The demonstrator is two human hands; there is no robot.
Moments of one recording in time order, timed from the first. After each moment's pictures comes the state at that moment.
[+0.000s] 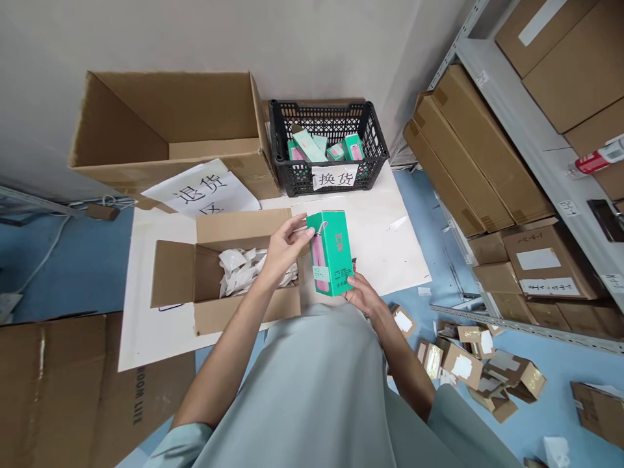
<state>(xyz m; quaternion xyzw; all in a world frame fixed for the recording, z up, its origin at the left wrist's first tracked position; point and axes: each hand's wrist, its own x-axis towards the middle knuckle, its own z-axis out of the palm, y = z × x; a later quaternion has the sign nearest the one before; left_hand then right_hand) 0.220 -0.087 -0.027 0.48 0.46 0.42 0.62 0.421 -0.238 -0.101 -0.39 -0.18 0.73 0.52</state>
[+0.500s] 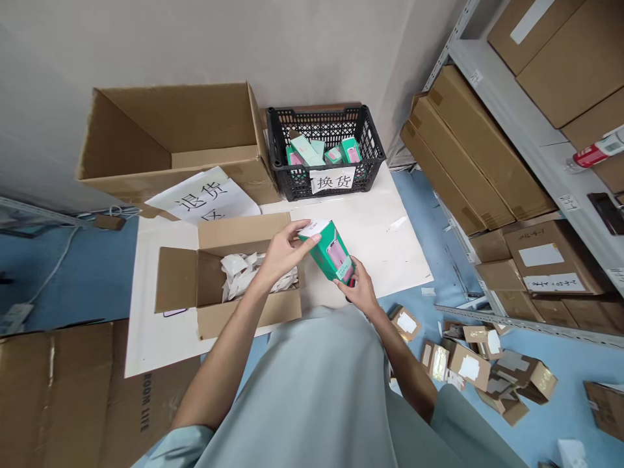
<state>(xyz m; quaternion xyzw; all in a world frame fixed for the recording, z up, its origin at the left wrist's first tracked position) 0.219 -0.085 -0.003 0.63 0.49 0.31 0.51 0.422 -0.234 -0.128 -0.65 -0.45 0.39 0.47</state>
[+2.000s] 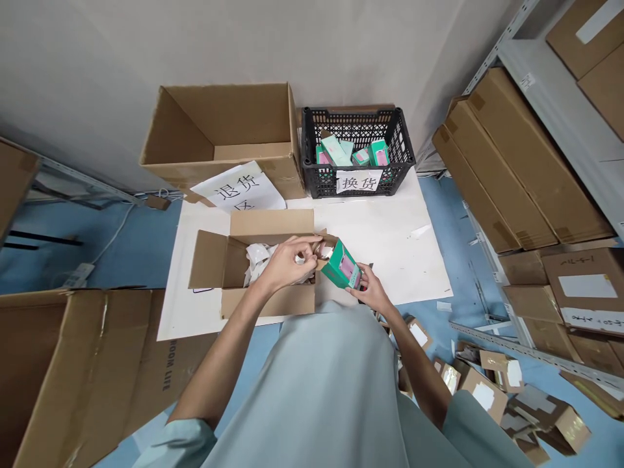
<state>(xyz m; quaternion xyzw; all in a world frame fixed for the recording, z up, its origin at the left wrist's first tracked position) 0.170 -0.108 -0.001 0.77 0.44 0.25 0.38 0.435 -0.225 -0.143 -0.57 -0.47 0.55 0.39</state>
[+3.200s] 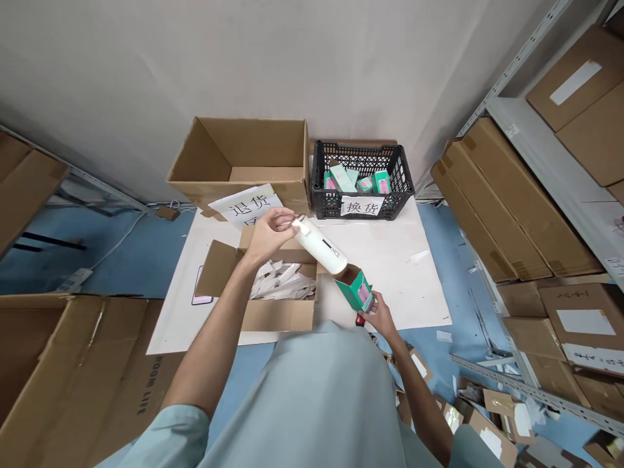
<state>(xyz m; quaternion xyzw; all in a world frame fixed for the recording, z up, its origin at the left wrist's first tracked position) 0.146 -0.025 0.029 0.55 0.52 0.45 0.47 0.475 -0.245 -0.201 -0.66 -0.47 0.46 0.35</state>
